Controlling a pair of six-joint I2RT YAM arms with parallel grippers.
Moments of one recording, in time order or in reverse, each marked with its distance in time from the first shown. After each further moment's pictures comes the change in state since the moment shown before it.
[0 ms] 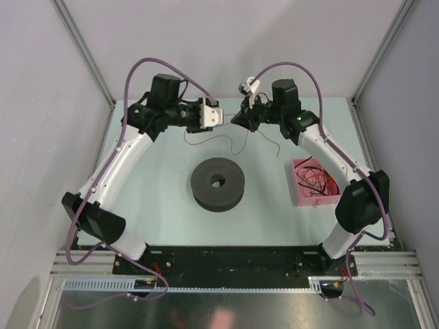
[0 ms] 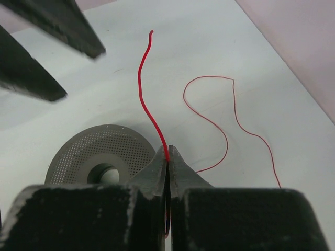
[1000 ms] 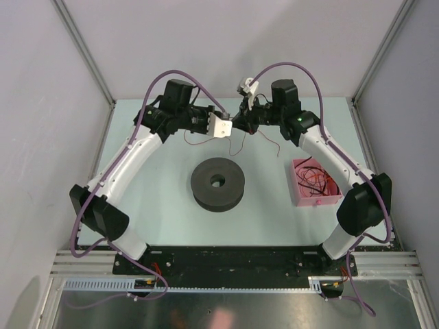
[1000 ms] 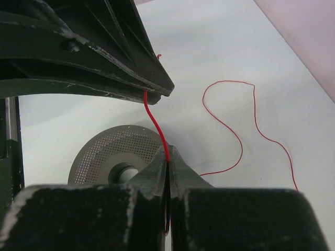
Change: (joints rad) left arm -0.069 0.038 -0.058 0.019 -0.200 0.236; right arm 0.022 -0.023 0.011 -0.044 -0.050 0.021
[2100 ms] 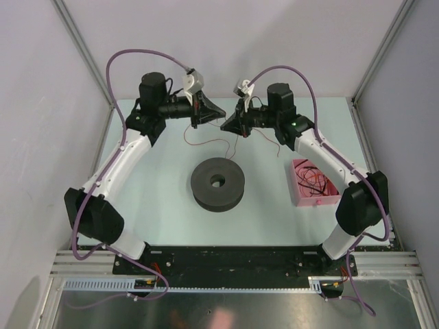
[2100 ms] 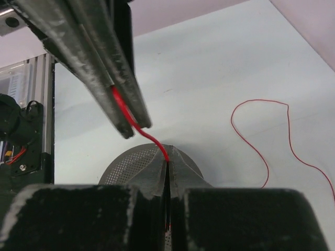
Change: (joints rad) left arm 0.154 -0.049 -0.154 0.569 0.589 -1.074; right arm 0.027 0.004 -0.055 0.150 -0.082 0.131
